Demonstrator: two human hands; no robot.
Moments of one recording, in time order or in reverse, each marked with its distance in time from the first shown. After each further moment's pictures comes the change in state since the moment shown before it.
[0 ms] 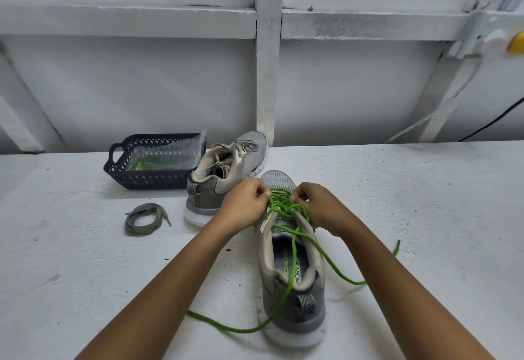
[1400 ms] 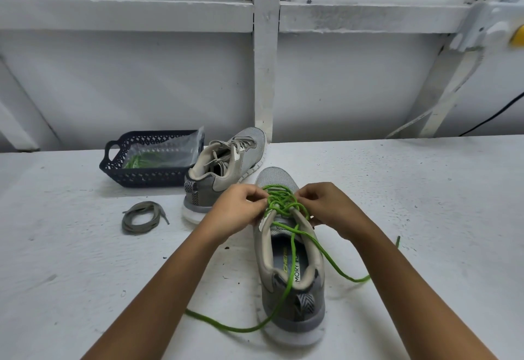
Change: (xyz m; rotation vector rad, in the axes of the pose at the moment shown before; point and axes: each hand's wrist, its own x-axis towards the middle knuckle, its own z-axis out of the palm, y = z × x) left_hand -0.020 0.000 -0.010 -0.429 -0.084 -0.093; right_hand -0.016 0.000 -0.008 0.208 -0.014 0.041
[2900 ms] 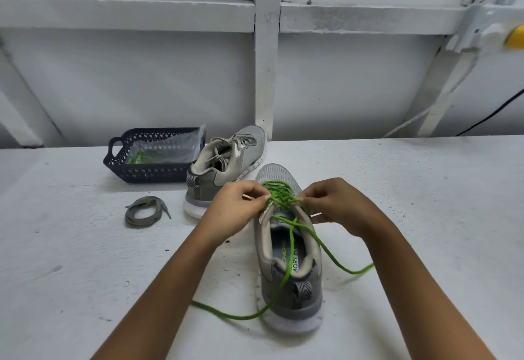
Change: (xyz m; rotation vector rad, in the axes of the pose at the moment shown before) left_hand -0.024 0.006 -0.004 0.036 0.061 0.092; right_hand -0.027 -0.014 -0.016 0.100 -0.085 0.032
